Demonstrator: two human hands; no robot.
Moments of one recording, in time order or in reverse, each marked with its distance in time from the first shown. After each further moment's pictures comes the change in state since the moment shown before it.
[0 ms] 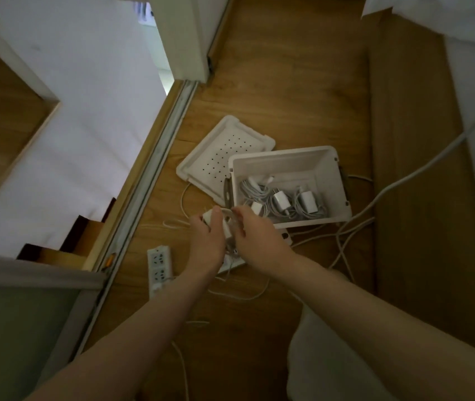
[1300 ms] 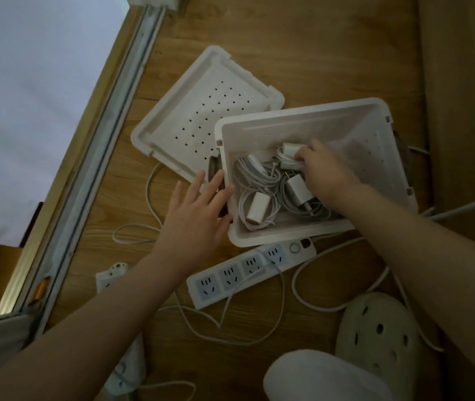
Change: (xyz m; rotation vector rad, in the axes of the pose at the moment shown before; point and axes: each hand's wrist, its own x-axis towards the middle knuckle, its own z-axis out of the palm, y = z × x) left_hand 0.164 -0.086 0.034 1.205 -0.253 0.768; right_hand 0.198 0.192 -0.040 -0.708 0.098 0.078
